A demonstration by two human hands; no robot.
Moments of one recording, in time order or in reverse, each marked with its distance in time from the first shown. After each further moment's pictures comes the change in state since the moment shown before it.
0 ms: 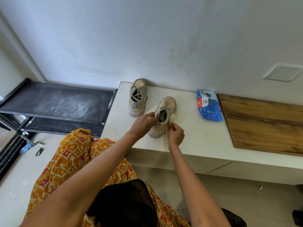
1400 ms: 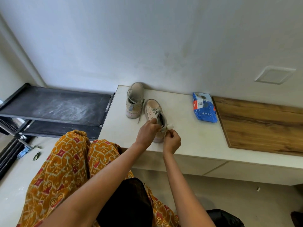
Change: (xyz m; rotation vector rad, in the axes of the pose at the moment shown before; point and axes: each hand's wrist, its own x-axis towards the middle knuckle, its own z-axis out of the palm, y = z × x) left_hand -0.007 0.043 0.032 -0.057 0.147 -0.208; right_hand -0.039 -0.003 -0.014 0.171 0.140 0.020
